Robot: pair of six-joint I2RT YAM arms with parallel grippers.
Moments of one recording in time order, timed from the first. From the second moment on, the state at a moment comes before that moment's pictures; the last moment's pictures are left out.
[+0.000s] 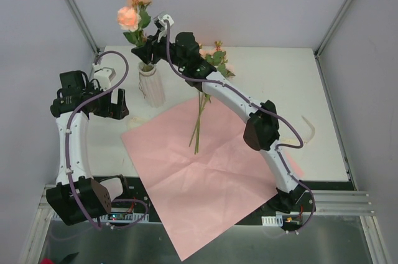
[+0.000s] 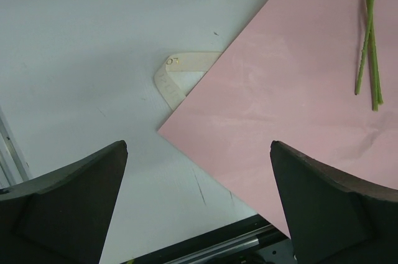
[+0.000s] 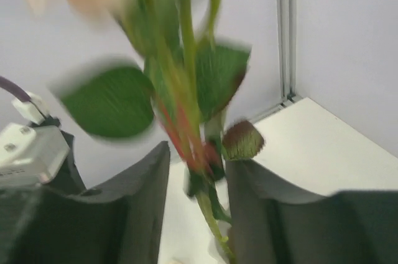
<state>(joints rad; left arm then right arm) 0.31 1.14 1.16 -0.96 0.51 0.38 0.84 2.30 2.28 0.20 -0.29 0.29</state>
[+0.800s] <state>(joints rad) 0.32 1.11 1.07 -0.92 0.52 0.34 0.75 1.78 1.61 -0.24 0.00 0.25</state>
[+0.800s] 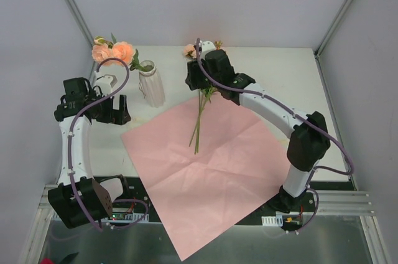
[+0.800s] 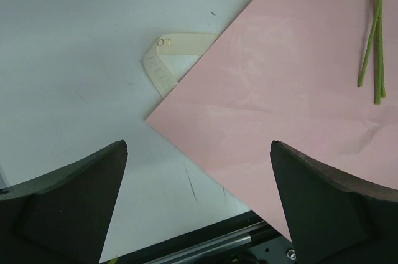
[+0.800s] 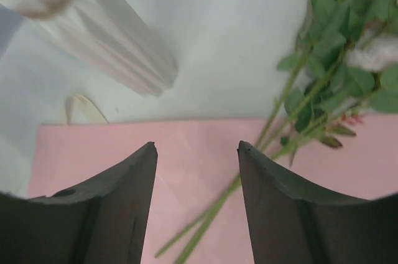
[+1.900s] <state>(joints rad) 0.32 1.04 0.75 -0.89 0.44 0.49 0.60 2.14 1.65 -0.47 0.06 0.49</state>
